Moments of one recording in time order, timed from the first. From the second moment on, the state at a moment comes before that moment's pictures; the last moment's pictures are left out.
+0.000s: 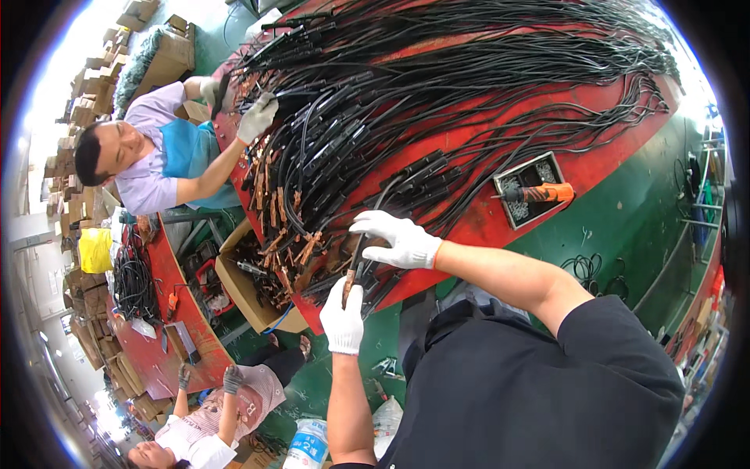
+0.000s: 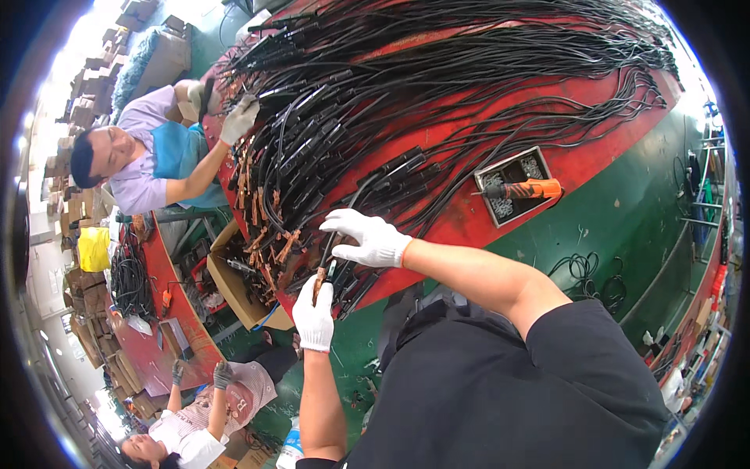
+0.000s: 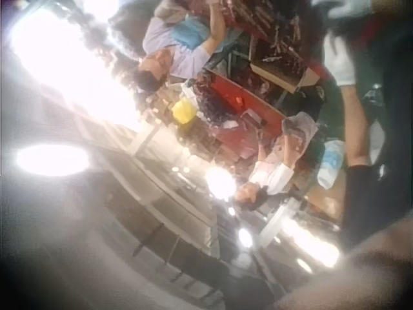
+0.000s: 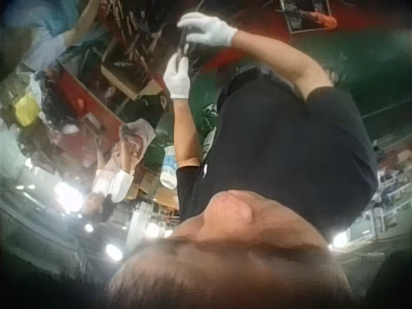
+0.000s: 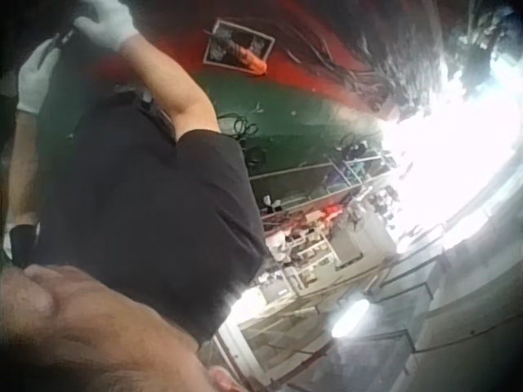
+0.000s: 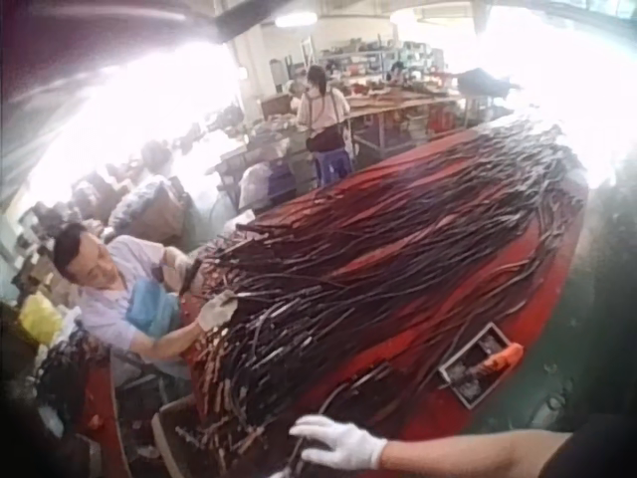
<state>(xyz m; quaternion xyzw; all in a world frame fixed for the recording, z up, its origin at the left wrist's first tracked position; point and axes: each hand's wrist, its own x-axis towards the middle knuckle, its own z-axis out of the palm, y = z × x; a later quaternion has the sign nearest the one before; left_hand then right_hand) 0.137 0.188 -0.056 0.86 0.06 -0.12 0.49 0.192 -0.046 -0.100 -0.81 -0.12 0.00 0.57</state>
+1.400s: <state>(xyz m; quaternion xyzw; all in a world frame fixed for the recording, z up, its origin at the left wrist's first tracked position) -0.012 0.222 0.040 0.28 0.39 -0.34 0.81 0.040 0.031 -0.062 -0.22 0.17 0.27 0.92</state>
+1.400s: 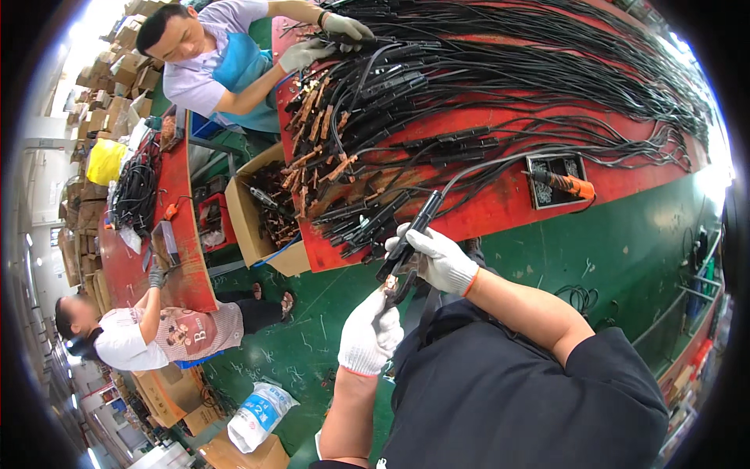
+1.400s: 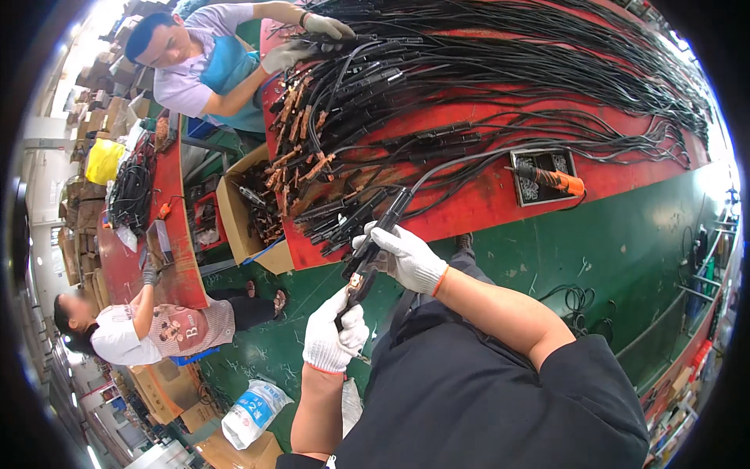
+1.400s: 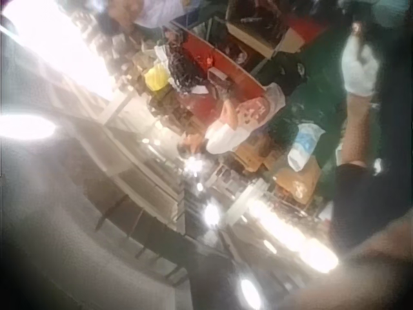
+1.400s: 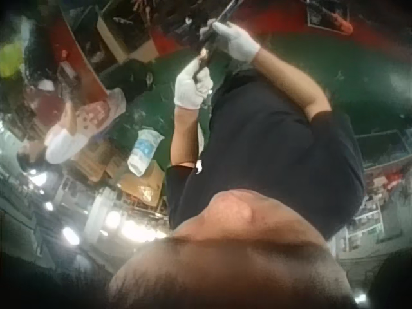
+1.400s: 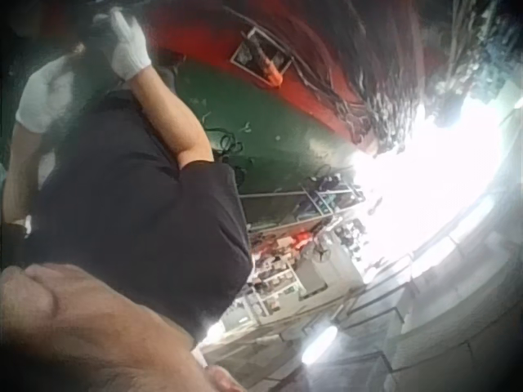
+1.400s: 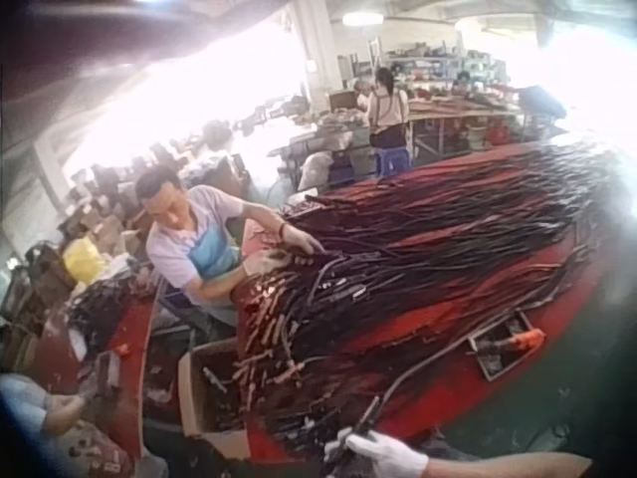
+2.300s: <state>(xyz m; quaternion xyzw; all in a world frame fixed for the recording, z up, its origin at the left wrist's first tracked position) -0.001 0.157 0.001 0.92 -0.12 0.10 0.37 0.071 -0.041 -0.025 -0.23 0.29 0.22 0.90</state>
